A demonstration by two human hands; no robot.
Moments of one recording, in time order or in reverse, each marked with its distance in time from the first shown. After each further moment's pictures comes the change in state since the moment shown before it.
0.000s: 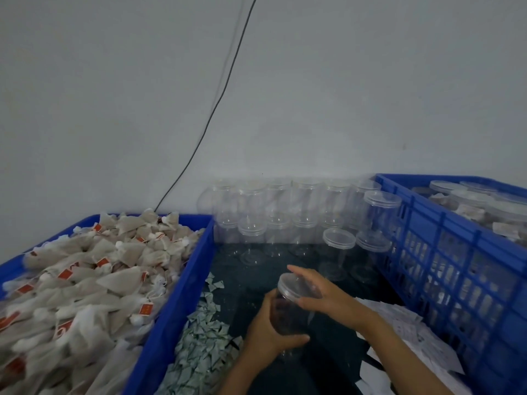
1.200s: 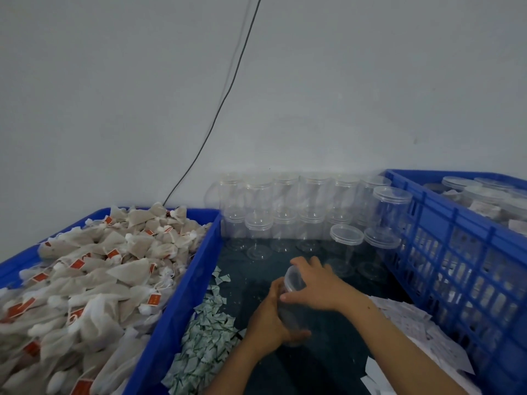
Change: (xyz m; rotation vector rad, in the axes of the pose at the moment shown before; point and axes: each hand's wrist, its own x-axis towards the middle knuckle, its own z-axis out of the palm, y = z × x) left_hand 0.011 -0.001 -0.008 0.185 -0.029 0.040; right_hand 0.026 -0.036 0.012 -0.551 0.003 0.297
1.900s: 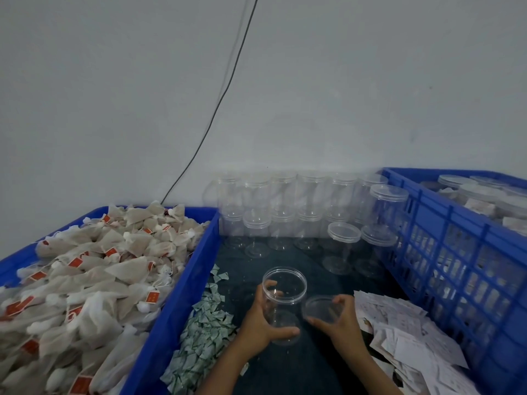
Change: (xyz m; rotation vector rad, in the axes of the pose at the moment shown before) left_hand -0.010 -0.020 -0.006 -0.165 -0.001 -0.095; right_hand -0.011 0.088 0.106 0.857 0.499 0.154
